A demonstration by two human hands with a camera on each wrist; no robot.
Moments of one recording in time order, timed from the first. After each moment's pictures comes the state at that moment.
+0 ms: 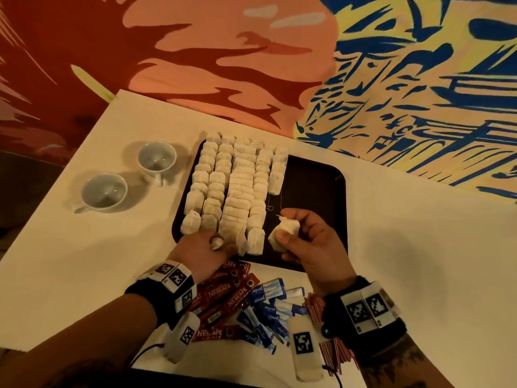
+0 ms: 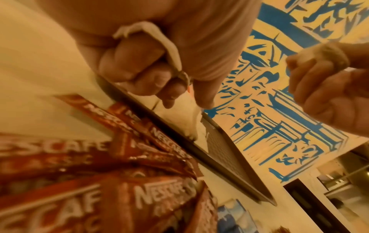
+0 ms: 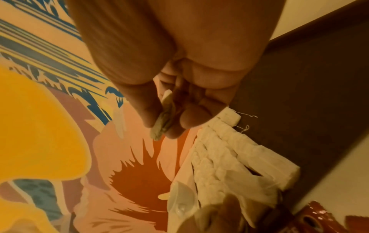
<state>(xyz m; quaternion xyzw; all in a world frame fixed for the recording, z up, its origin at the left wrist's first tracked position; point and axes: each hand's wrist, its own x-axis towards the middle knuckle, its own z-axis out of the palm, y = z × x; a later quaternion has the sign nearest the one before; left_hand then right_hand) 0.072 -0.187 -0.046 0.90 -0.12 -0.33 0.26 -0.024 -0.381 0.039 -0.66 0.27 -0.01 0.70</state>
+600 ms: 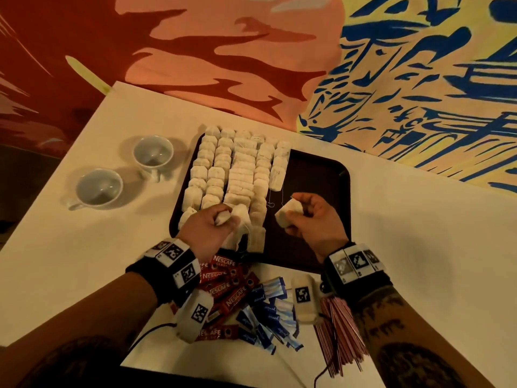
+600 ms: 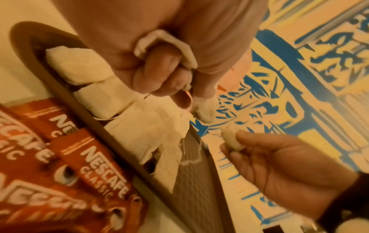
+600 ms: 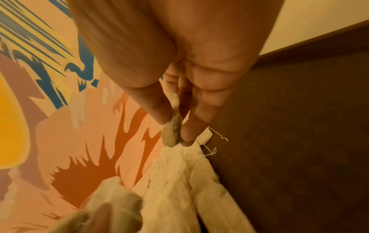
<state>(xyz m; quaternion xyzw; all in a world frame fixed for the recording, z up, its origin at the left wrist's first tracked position) 0.091 -0.210 -0.029 0.85 -0.10 -0.28 0.44 0.018 -0.426 -0.010 -0.72 0.34 0.01 0.60</state>
